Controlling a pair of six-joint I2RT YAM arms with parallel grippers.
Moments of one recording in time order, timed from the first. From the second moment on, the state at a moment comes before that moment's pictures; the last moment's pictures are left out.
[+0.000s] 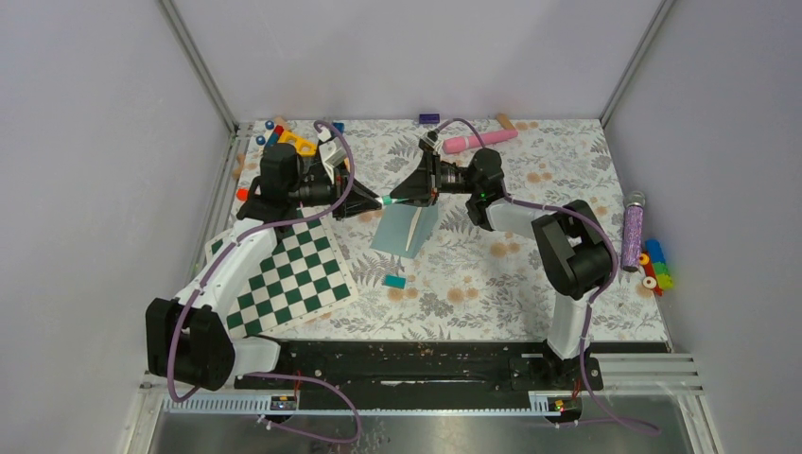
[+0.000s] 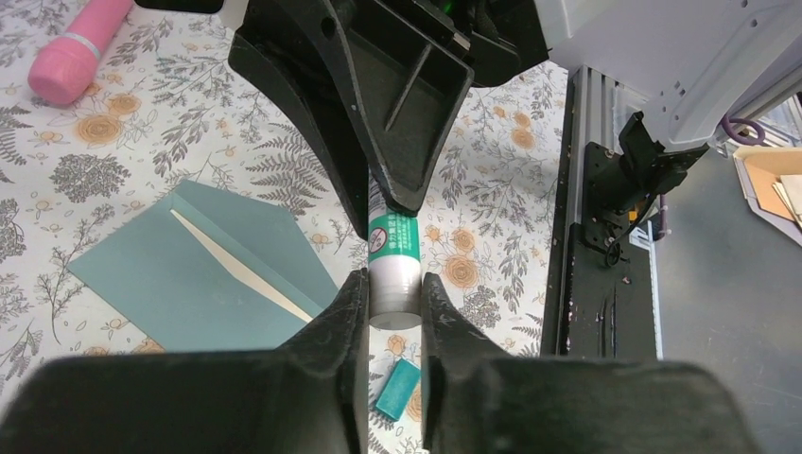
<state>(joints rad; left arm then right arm) -0.24 1.28 1.00 -0.05 1.09 0.00 0.48 1.91 1.12 1.06 -1.11 1.57</state>
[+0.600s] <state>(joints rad) -0.24 1.28 1.00 -0.05 1.08 0.05 0.45 1.92 1.12 1.06 -1.13 1.57</state>
